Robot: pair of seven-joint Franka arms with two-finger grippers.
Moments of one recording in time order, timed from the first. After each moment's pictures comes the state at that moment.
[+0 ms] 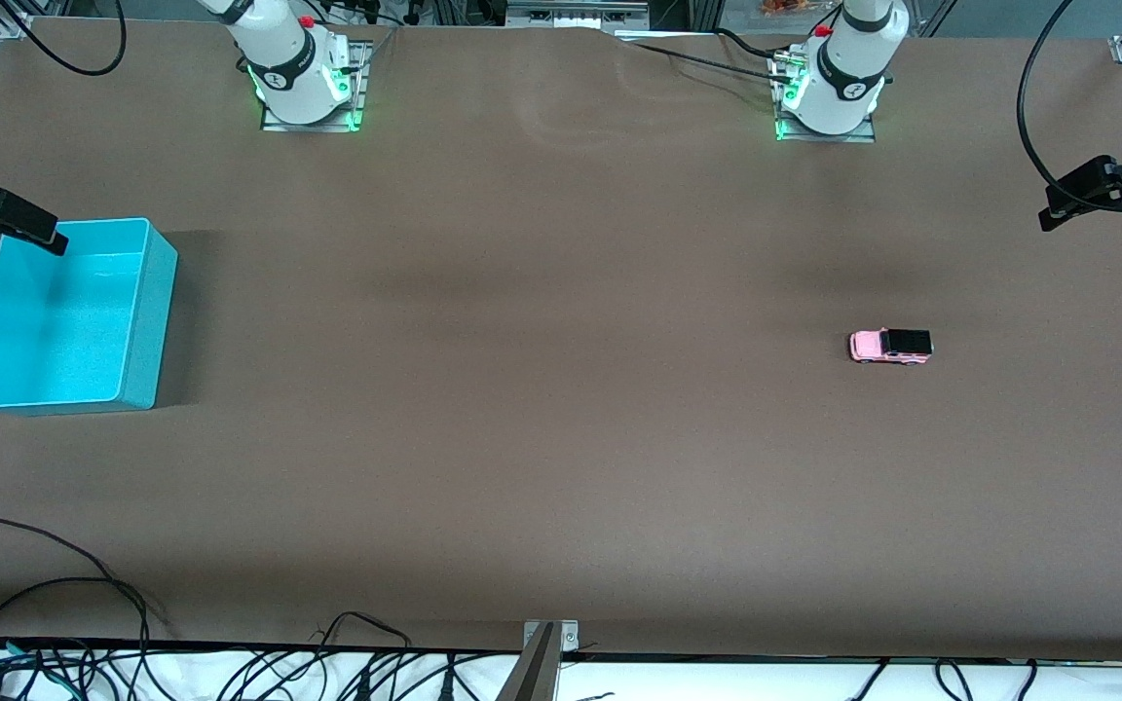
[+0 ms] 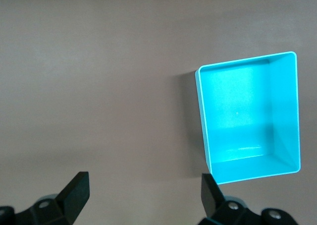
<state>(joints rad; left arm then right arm) 0.03 0.03 0.00 -1.46 0.02 1.42 -0.01 0.05 0.05 -0.13 -1.54 -0.01 1.56 0.03</state>
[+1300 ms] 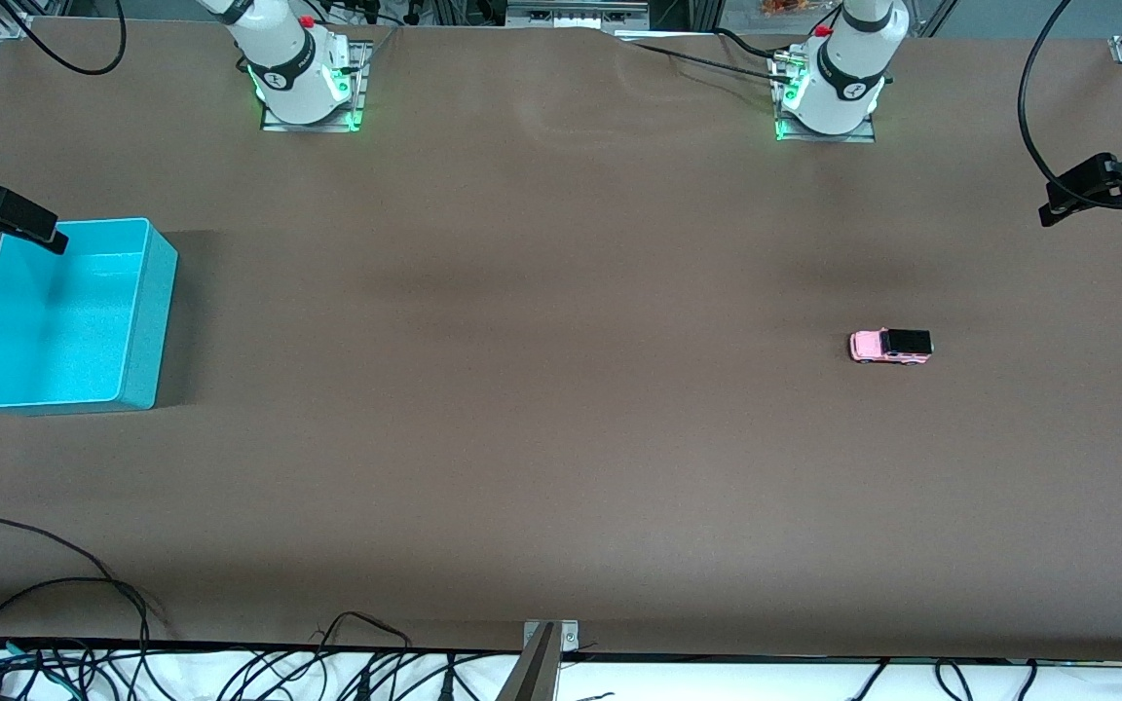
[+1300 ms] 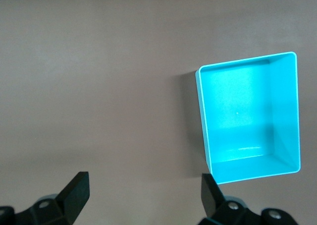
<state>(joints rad) 0.04 0.04 0.00 -1.46 0.02 1.40 -0.01 0.05 0.05 -0.13 -1.54 -0.01 1.56 0.03</state>
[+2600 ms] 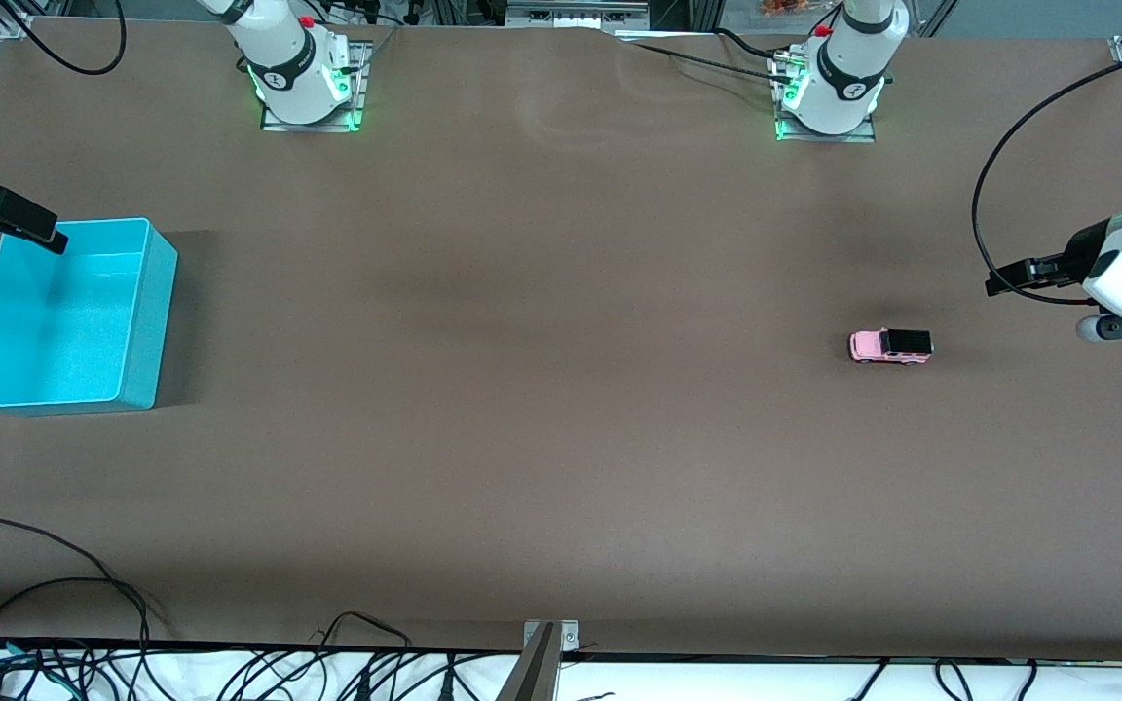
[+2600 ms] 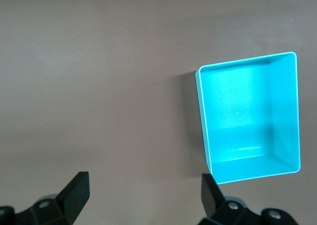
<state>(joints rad) 0.15 0.10 0.00 -1.83 0.02 1.73 -0.01 0.05 0.05 -0.13 -1.54 -0.01 1.56 0.03</state>
